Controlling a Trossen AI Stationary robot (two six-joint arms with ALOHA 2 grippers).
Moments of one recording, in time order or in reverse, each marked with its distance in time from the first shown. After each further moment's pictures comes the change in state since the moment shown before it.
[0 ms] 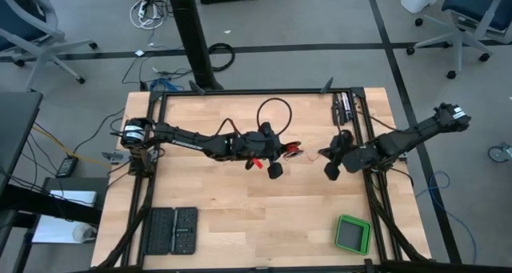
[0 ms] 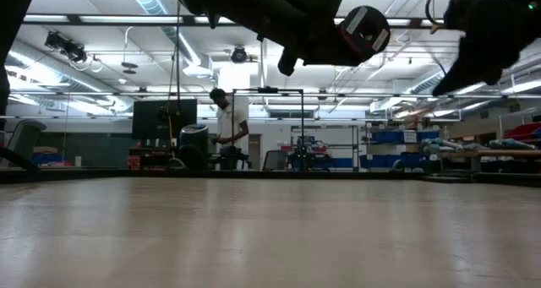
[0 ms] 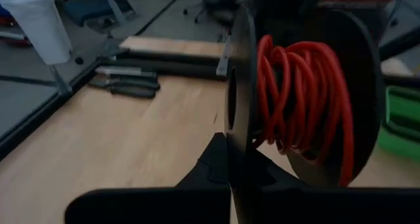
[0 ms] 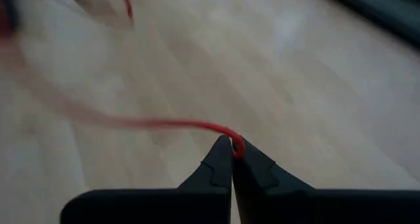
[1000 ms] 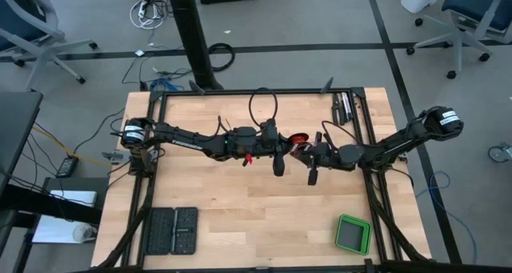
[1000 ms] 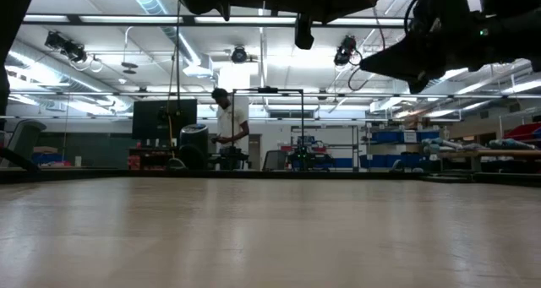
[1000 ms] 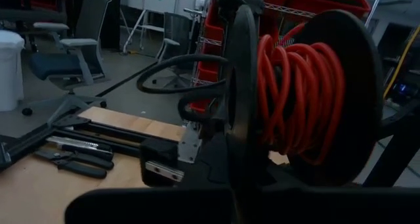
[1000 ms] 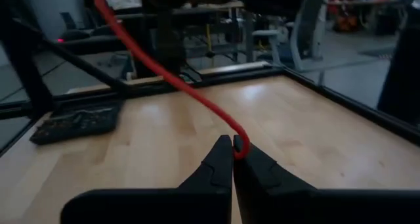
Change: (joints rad) left arm 0.000 -0.001 0.000 0.347 0.093 -0.115; right arm -0.156 0.412 -0.304 1.508 -0.177 -0.612
